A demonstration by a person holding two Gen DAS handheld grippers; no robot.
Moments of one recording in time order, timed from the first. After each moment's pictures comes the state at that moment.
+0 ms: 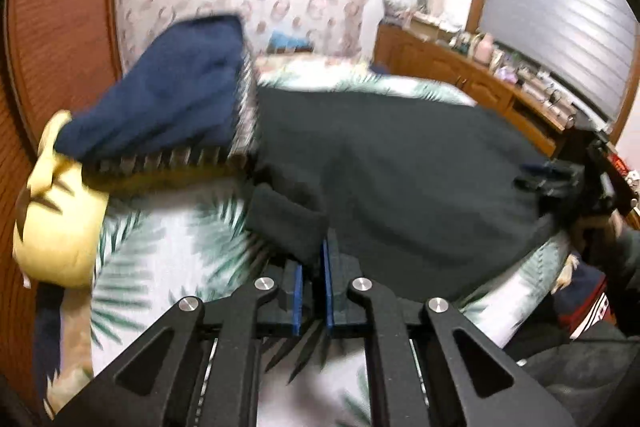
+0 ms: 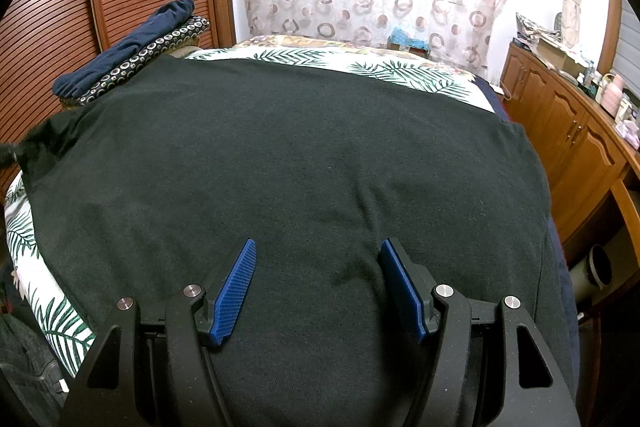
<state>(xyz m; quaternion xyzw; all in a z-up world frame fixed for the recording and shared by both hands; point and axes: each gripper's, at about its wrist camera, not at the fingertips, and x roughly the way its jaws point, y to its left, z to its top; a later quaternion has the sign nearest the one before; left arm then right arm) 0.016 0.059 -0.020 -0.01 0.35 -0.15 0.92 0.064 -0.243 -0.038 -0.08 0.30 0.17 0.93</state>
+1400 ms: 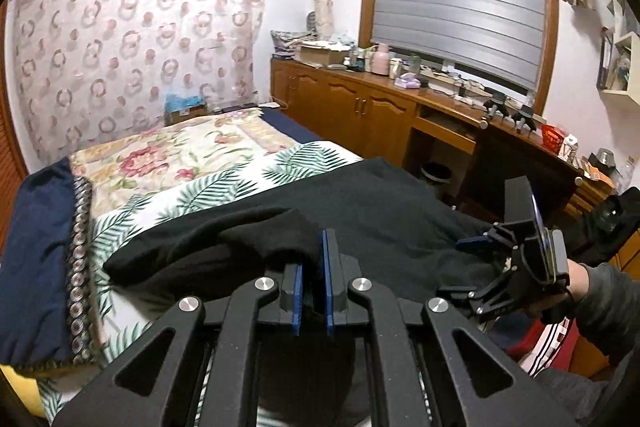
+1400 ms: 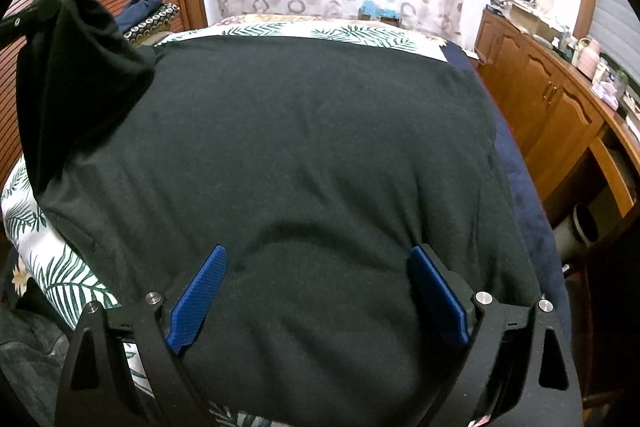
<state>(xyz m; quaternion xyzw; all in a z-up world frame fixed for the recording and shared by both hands) 0.077 -0.100 0.061 0.05 0.28 -0.31 0.91 0.043 -0.248 -0.029 -0.06 0.35 0.12 0.93</state>
